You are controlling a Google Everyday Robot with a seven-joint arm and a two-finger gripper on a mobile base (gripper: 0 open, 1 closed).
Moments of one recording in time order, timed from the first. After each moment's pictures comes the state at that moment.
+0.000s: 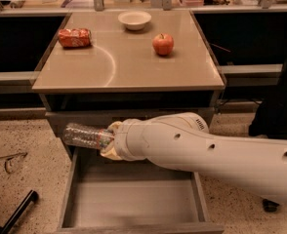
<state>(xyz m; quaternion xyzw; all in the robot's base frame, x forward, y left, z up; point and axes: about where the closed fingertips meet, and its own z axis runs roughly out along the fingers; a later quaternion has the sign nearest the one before) 0.490 0.087 0.737 -0.61 0.68 0.07 0.41</state>
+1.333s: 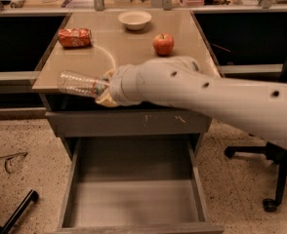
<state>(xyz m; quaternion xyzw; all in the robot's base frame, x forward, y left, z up) 0.593 0.101 0.833 -0.61 0.64 0.03 0.47</state>
